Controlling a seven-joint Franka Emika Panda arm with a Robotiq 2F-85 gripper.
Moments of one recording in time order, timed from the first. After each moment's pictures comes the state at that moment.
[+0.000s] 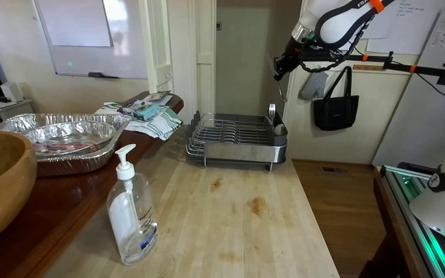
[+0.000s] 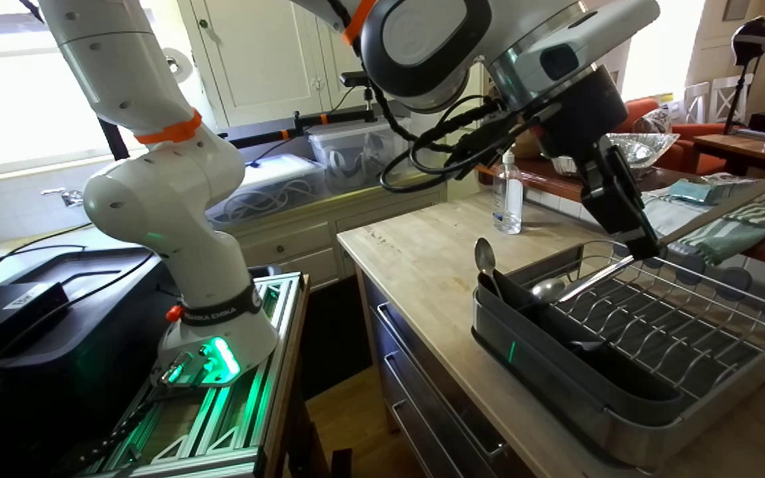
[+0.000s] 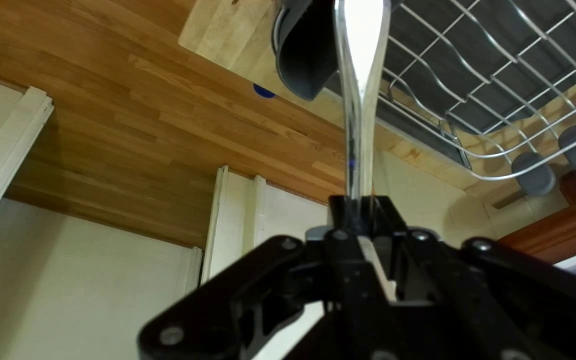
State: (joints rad) arm -0.31 -0.13 -0.15 -2.38 -0.31 2.80 0.42
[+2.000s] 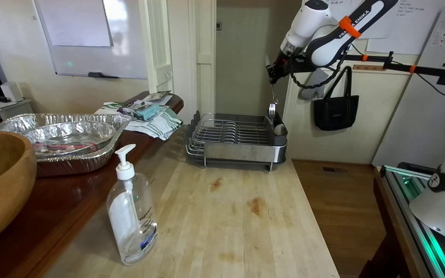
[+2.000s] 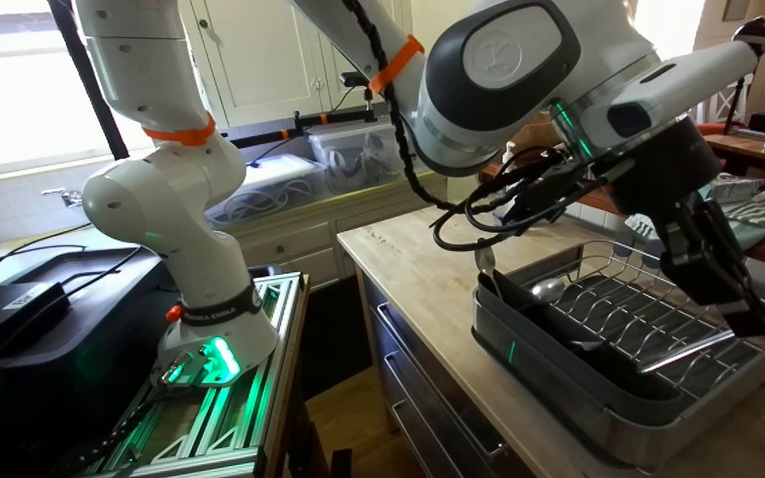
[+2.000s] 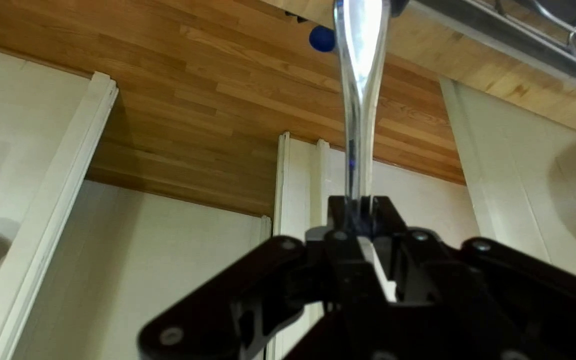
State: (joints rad) arm -0.34 0.11 -0.22 -2.20 -0.70 2.89 0.87
